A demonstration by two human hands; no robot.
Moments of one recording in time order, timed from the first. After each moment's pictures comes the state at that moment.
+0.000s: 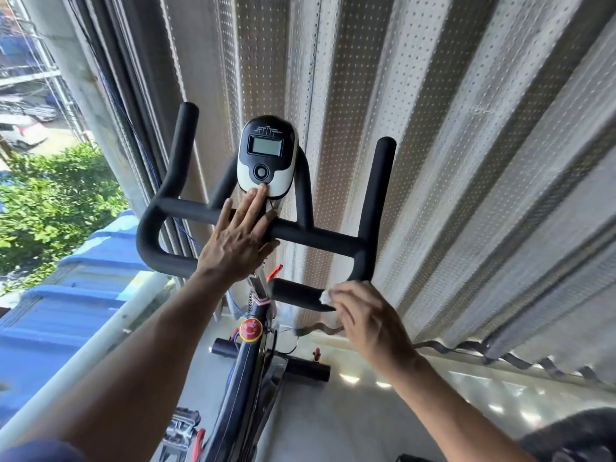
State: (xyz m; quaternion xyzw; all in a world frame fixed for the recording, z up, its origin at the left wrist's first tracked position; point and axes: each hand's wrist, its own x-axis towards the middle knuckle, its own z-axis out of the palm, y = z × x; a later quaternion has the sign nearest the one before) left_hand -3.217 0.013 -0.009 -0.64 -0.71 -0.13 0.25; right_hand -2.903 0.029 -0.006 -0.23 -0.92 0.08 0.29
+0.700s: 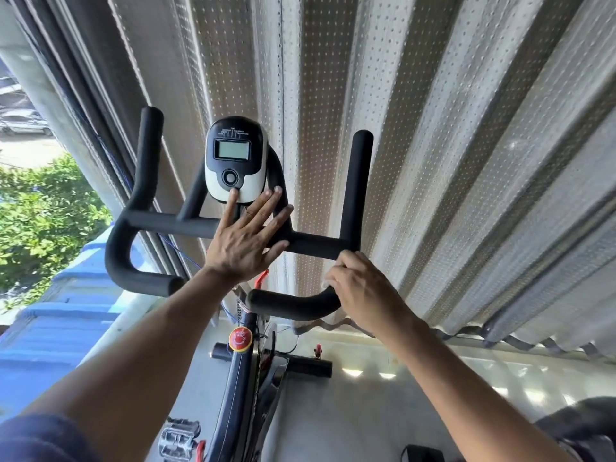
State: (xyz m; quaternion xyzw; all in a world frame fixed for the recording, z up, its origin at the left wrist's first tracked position) left_hand -3.187 0.055 0.004 -0.70 -0.61 -0.16 0.33; right_hand -2.910 0.091 0.006 -0.26 -0.93 0.05 0.26
